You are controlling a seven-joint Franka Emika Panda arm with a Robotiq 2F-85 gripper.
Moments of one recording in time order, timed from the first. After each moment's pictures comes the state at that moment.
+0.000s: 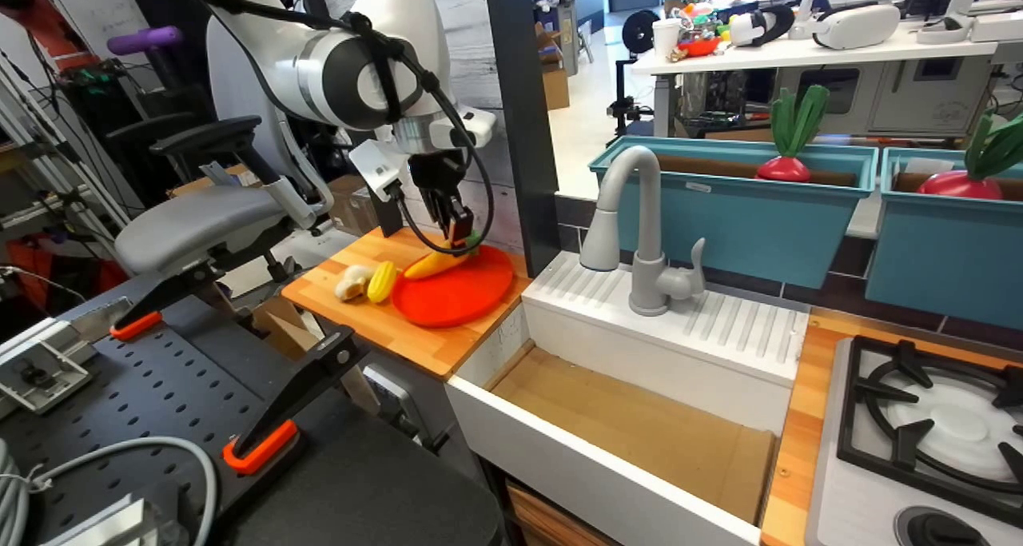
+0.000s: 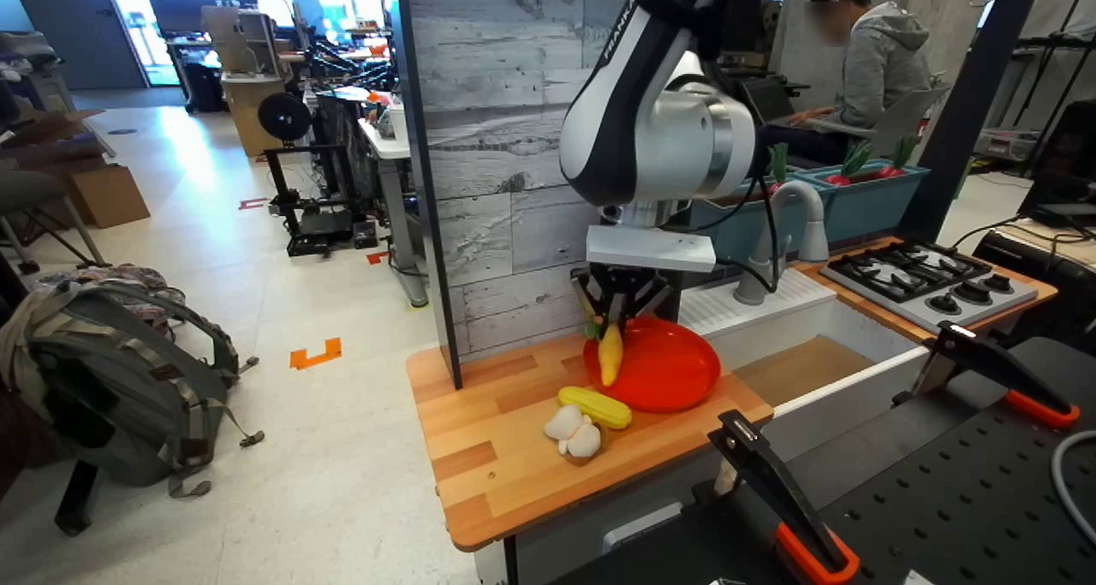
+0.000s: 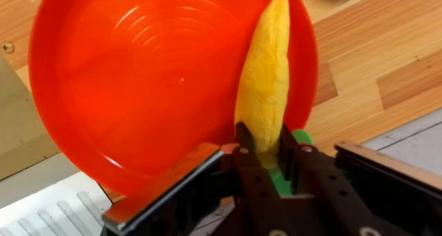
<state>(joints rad) 0.08 0.99 0.01 -1.70 0.14 2.72 0.34</state>
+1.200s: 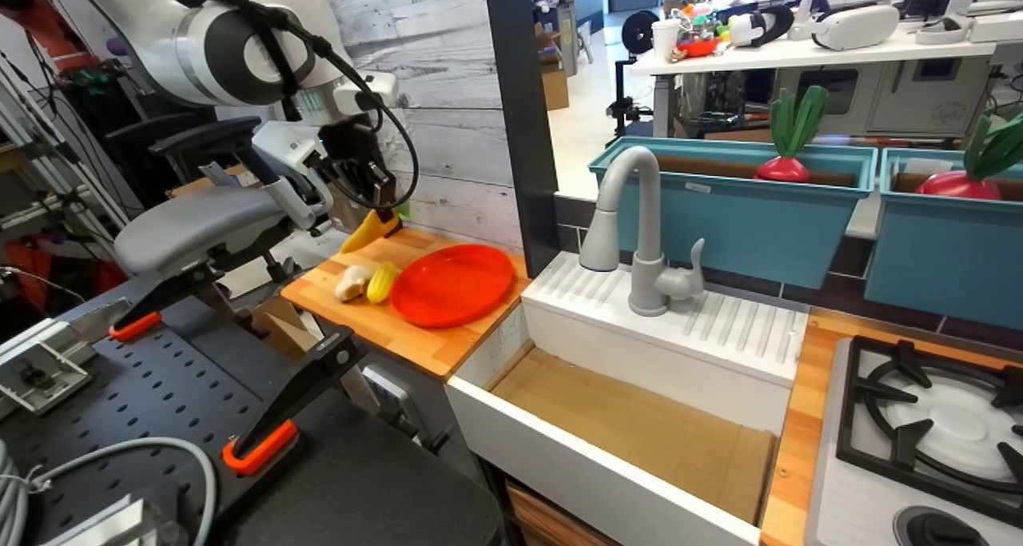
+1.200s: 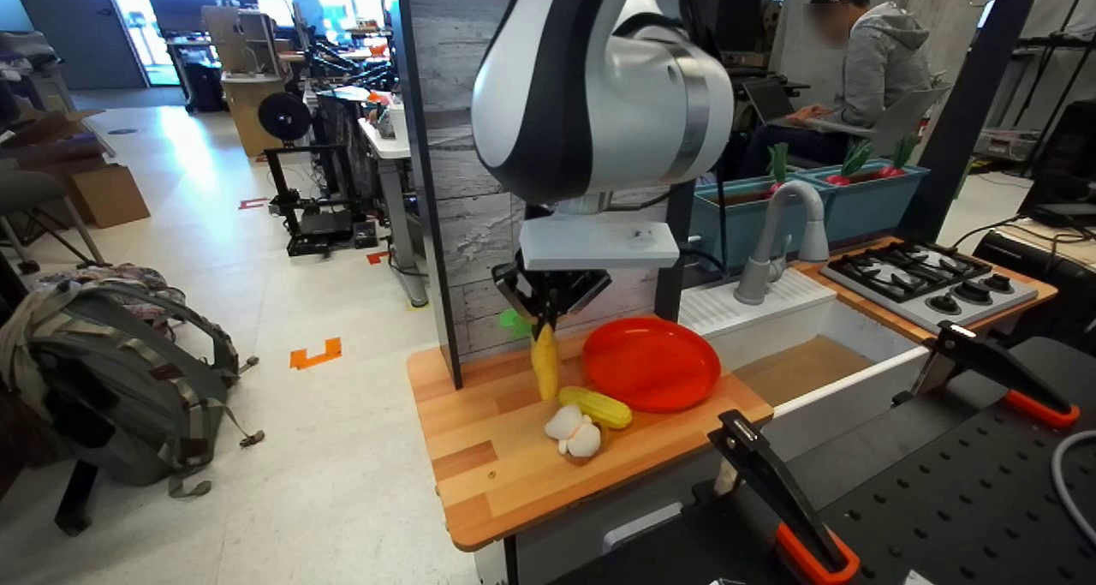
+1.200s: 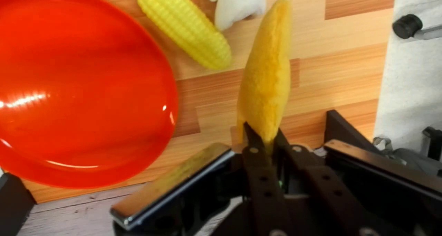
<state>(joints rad) 0.27 0.81 0.03 -1.95 0.13 2.91 0.26</state>
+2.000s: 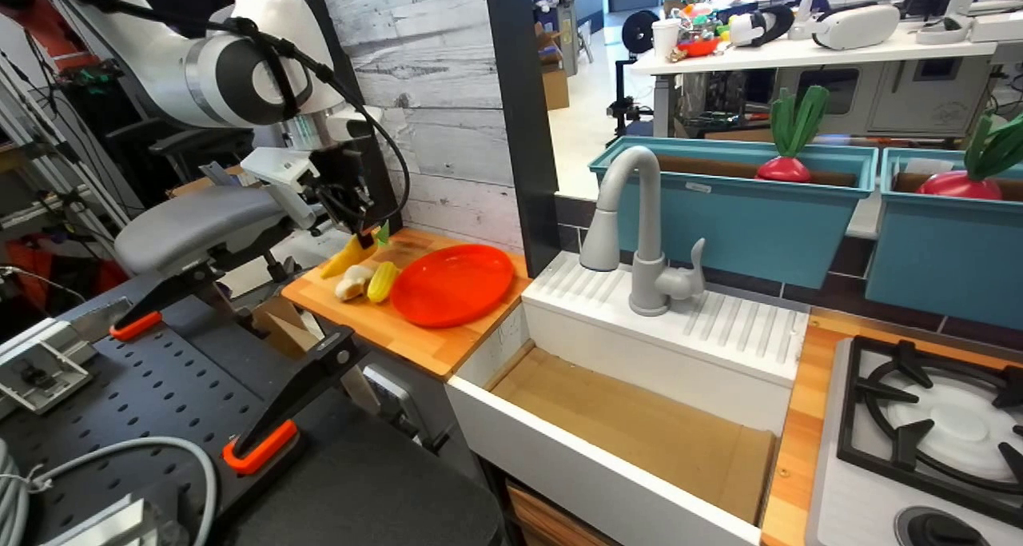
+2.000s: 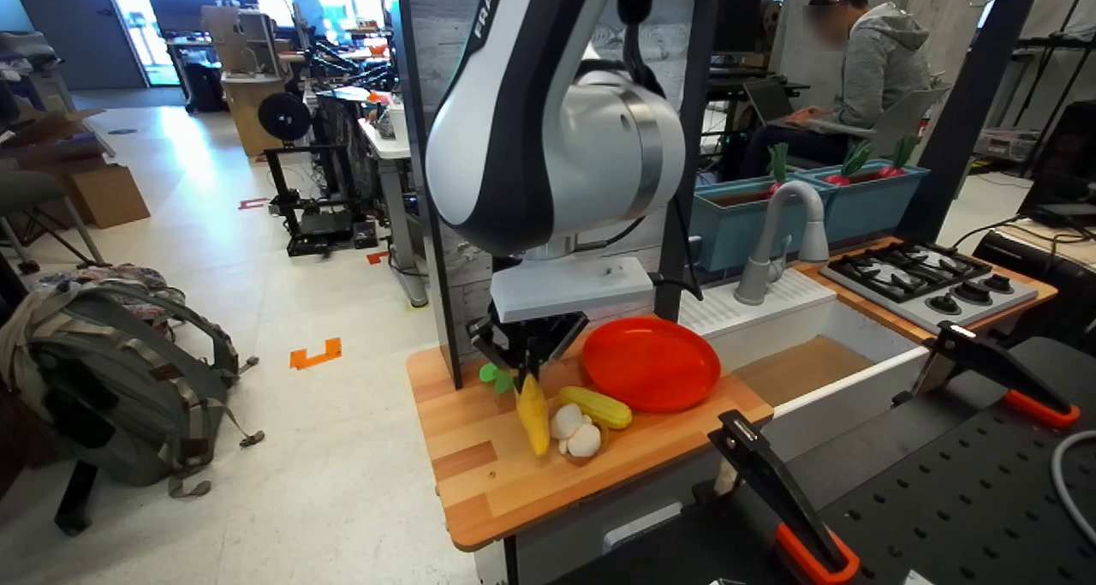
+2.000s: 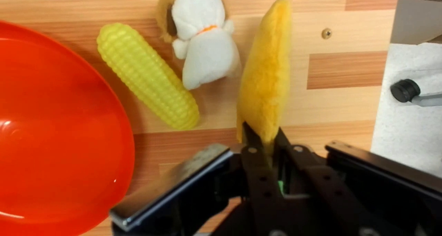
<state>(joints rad) 0.32 0.90 0.04 -1.85 0.06 2.77 0.25</state>
